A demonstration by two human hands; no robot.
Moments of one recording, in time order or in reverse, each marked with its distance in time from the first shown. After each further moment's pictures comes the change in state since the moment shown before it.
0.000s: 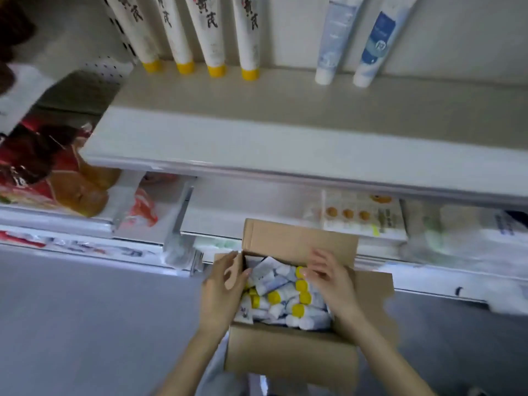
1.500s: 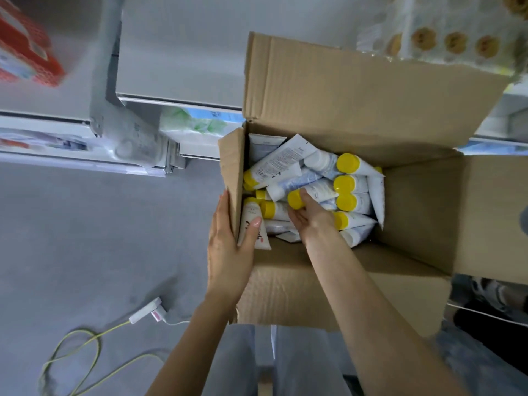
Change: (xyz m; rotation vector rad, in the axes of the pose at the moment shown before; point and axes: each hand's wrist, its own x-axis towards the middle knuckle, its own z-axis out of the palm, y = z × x) left_hand 0.016 -0.243 0.080 0.175 -0.147 -0.239; right_hand 0.101 0.277 0.148 0.751 0.558 0.930
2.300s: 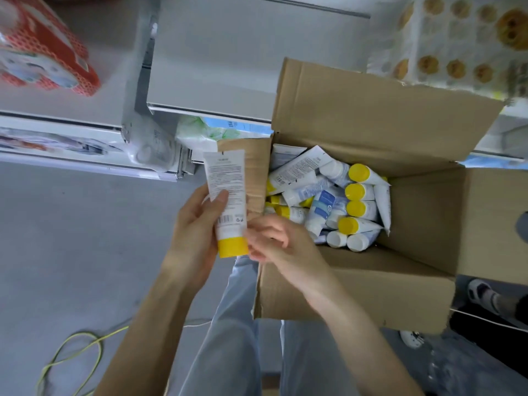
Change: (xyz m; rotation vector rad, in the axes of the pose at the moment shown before) left_hand 0.019 0.035 -0.095 -0.841 -0.156 -0.246; right_hand -0.173 0.028 0.009 -0.775 -0.645 -0.347
